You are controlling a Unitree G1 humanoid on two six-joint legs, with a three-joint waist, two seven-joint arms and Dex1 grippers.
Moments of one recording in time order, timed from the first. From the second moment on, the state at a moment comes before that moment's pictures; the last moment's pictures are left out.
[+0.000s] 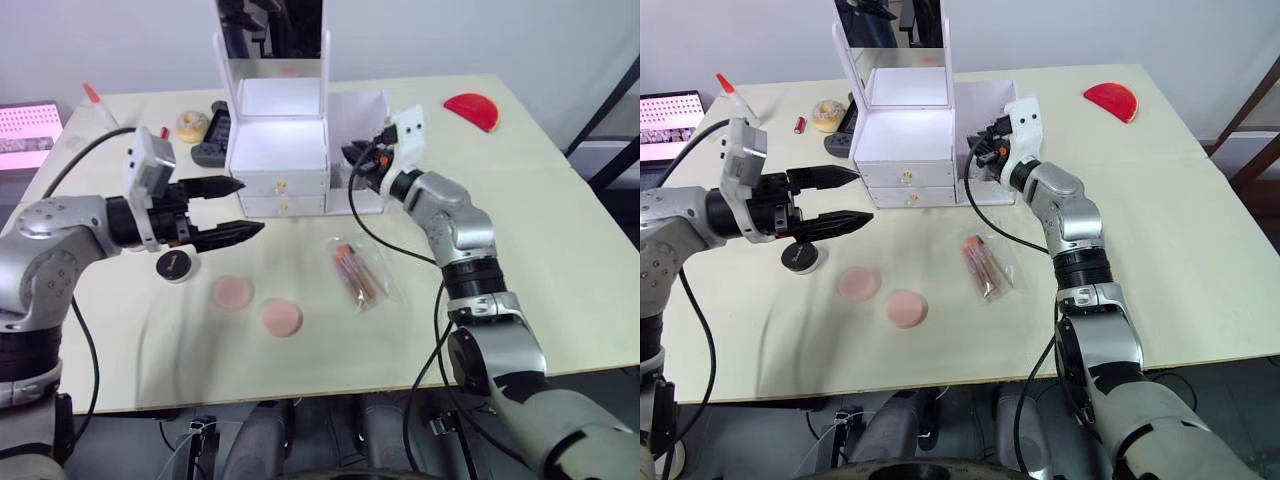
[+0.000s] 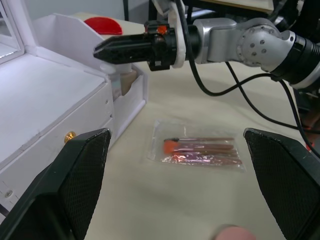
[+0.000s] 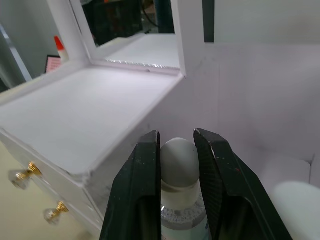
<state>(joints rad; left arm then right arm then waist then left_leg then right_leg) -0.51 0.85 0.18 -0.24 -0.75 0.74 -1.02 -0.91 -0.22 -0.05 0.49 0.26 0.35 0.49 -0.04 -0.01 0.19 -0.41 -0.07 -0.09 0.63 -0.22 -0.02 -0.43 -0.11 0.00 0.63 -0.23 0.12</state>
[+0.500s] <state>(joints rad) -0.51 0.85 0.18 -0.24 -0.75 0.76 -1.03 -0.89 -0.21 -0.03 0.51 0.24 0.35 0.54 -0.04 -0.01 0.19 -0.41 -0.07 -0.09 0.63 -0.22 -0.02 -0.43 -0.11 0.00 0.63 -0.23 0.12</state>
